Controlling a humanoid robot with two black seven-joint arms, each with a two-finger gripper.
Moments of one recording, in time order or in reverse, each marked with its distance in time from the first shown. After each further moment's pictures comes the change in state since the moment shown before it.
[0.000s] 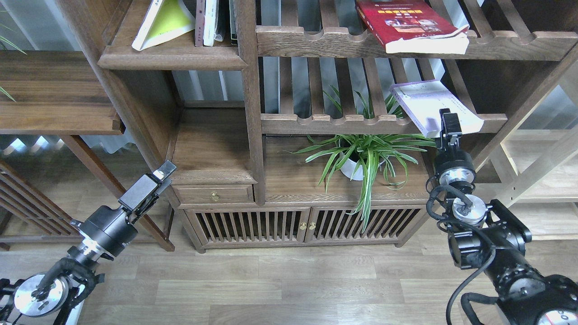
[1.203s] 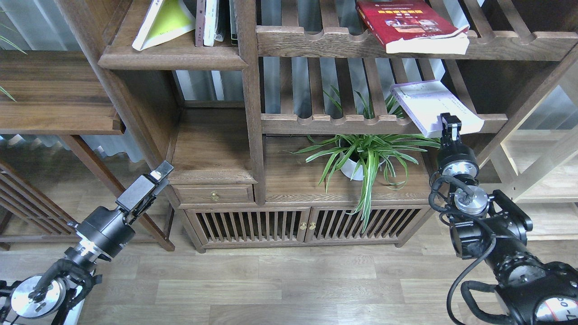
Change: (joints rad) left arm 0.005 0.004 -0.008 0.000 0.000 0.000 0.000; right arm 0.038 -0.006 -0.021 -0.039 -0.010 -0.060 0.000
